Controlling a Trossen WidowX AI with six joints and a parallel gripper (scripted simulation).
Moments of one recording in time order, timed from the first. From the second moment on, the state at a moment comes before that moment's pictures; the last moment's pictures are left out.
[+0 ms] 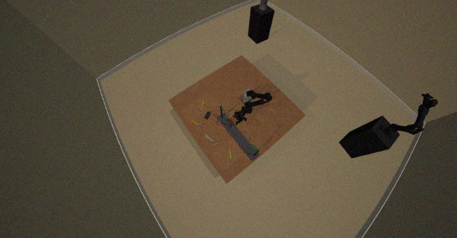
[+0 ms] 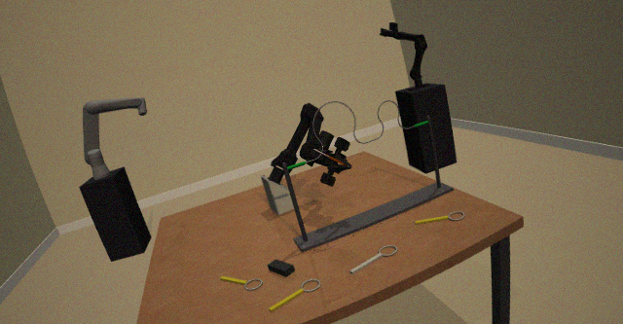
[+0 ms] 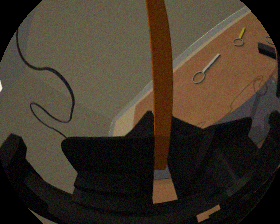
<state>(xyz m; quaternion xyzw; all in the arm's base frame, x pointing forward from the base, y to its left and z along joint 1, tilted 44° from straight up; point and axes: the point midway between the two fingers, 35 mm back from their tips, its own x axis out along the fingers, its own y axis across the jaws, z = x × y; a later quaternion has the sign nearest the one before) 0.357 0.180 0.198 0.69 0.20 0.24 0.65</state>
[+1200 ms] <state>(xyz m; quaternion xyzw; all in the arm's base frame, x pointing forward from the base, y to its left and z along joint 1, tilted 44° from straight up) 0.358 0.142 0.091 0.42 0.23 0.23 0.85</state>
